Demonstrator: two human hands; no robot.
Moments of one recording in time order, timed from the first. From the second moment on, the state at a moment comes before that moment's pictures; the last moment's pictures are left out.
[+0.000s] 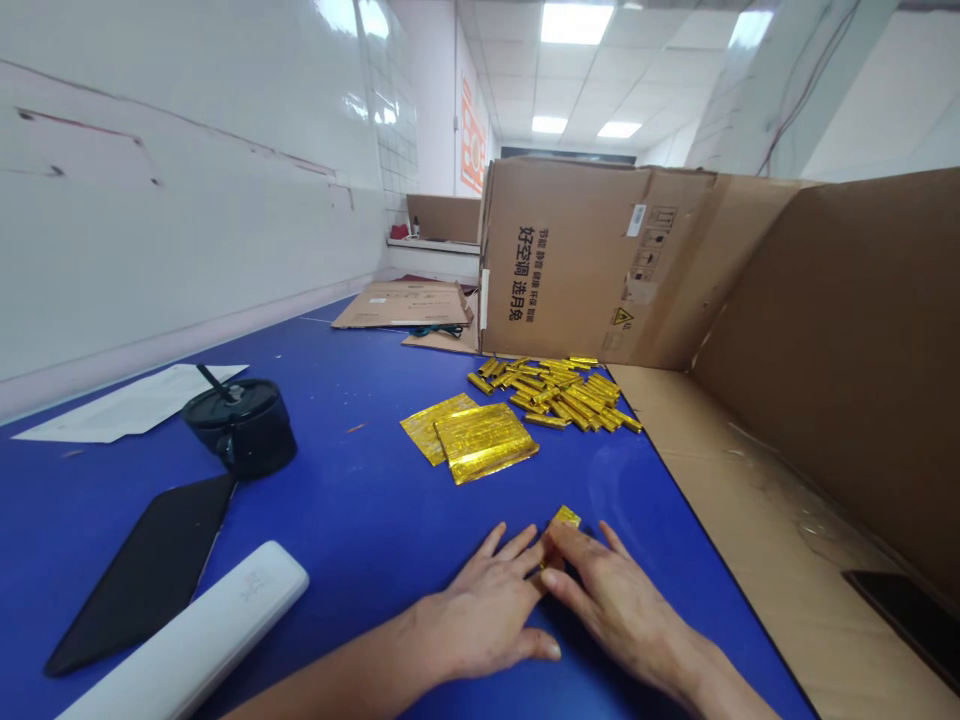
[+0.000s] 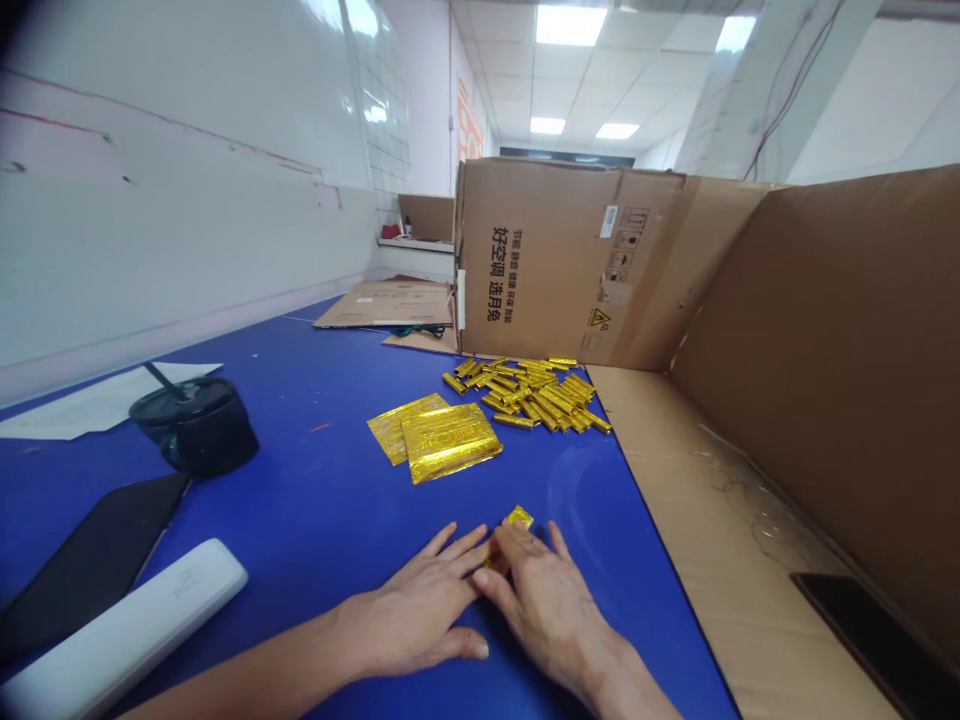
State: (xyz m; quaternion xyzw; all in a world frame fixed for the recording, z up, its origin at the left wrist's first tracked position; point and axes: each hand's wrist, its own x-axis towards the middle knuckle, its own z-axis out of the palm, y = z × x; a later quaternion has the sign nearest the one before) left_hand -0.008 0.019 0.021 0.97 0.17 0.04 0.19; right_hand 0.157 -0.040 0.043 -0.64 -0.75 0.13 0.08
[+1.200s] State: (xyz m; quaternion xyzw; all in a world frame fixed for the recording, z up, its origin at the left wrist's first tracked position) left_hand 0.006 0.043 0.008 0.86 0.33 0.27 0.28; right_hand 0.180 -0.018 0.027 -0.63 -0.75 0.09 0.18
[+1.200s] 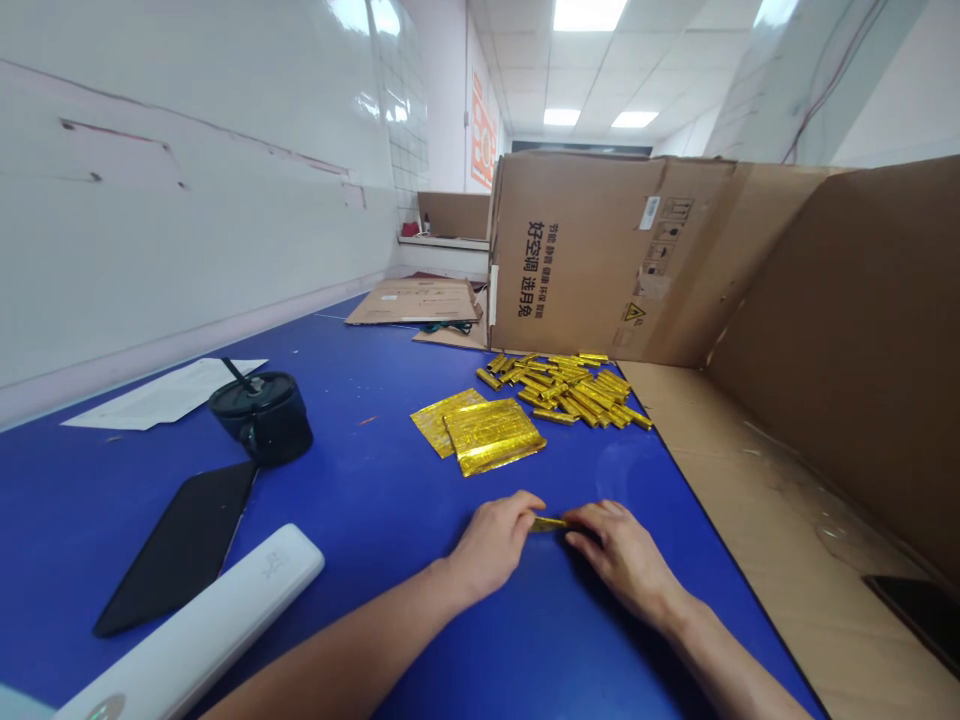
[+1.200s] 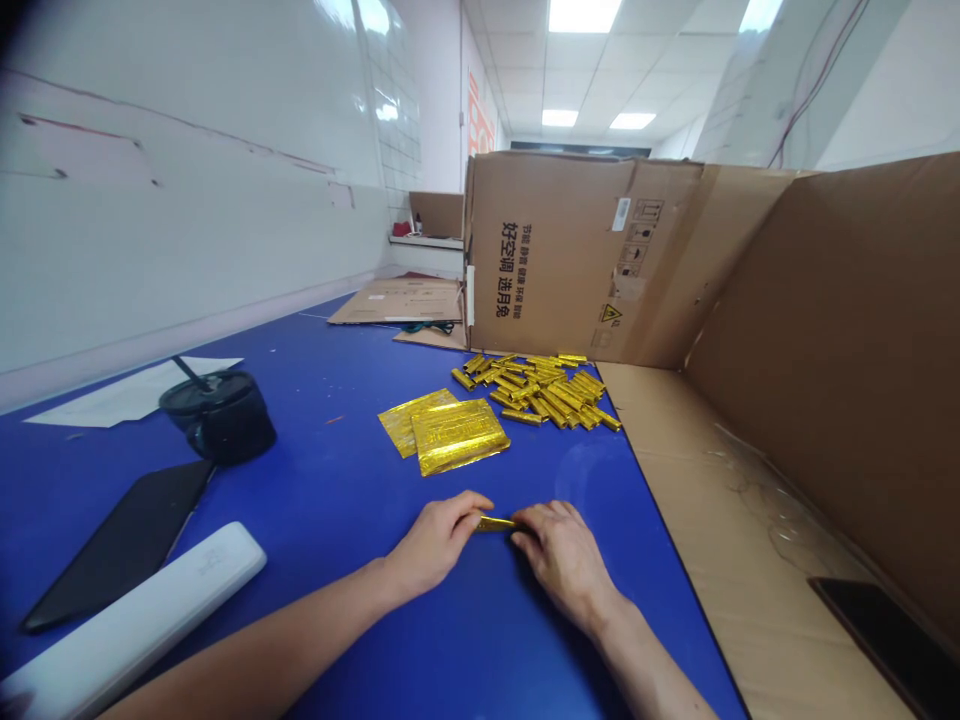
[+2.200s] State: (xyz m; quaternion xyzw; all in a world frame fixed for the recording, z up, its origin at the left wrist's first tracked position) left_hand 0.001 0.045 0.016 0.89 0.39 0.19 0.12; right_hand 0.158 -0.018 0.015 -0.72 -0.66 0.10 0.18
